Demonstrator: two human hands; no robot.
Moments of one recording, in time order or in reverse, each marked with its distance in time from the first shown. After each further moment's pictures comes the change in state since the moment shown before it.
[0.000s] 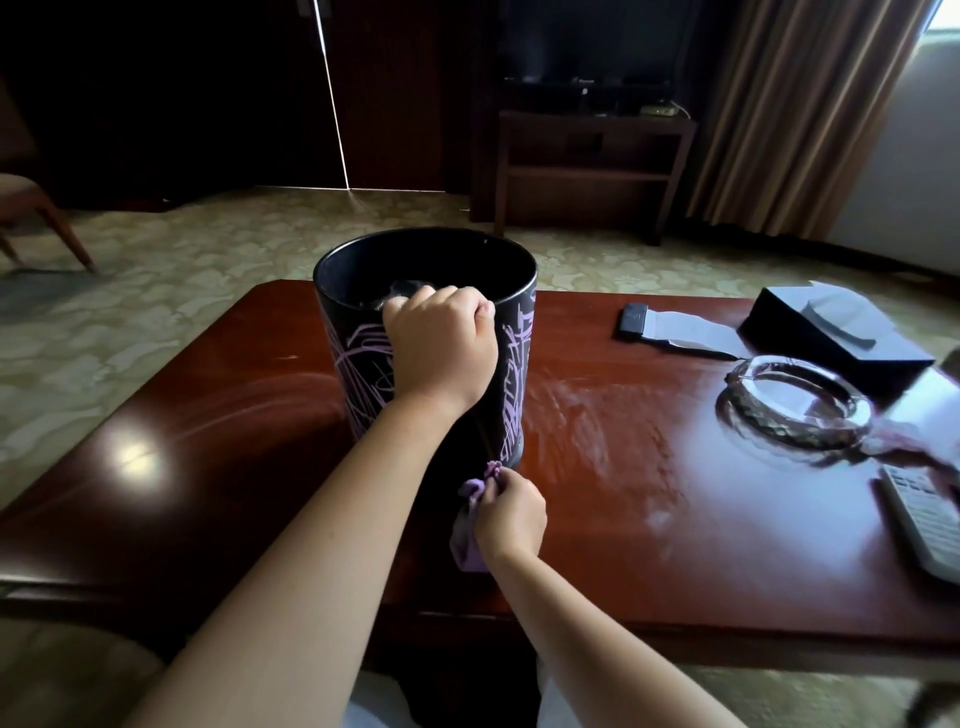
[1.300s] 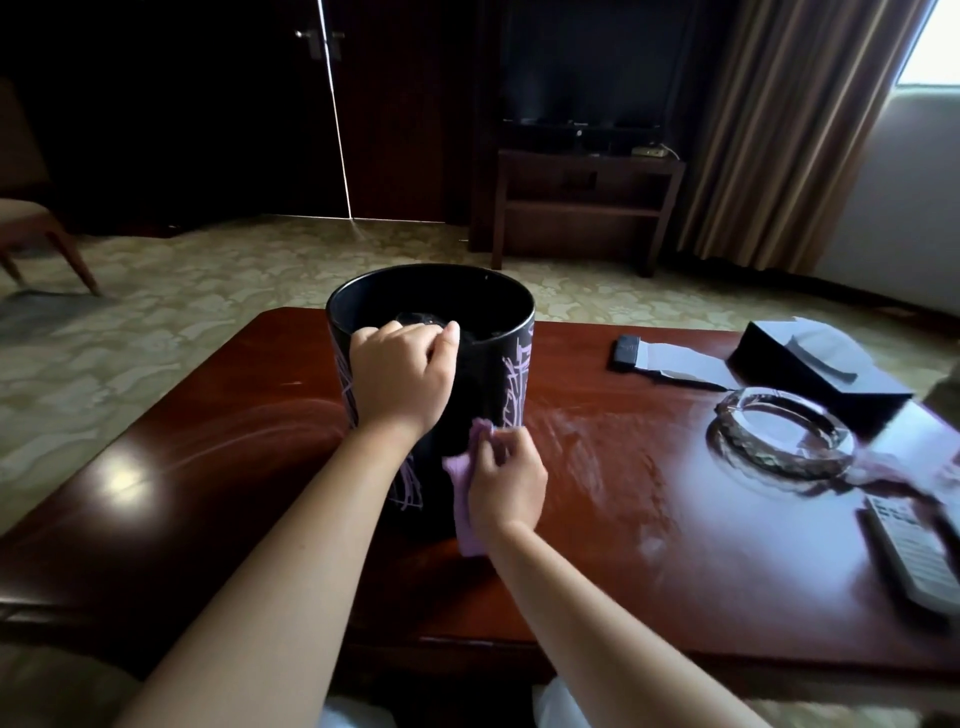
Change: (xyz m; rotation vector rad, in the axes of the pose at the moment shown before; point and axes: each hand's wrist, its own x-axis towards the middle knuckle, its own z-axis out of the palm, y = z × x) left_hand 0.001 -0.027 -0.021 -0.111 -0.024 -0.043; right_hand -0.010 -0.064 -0.045 0.391 0.087 -0.132
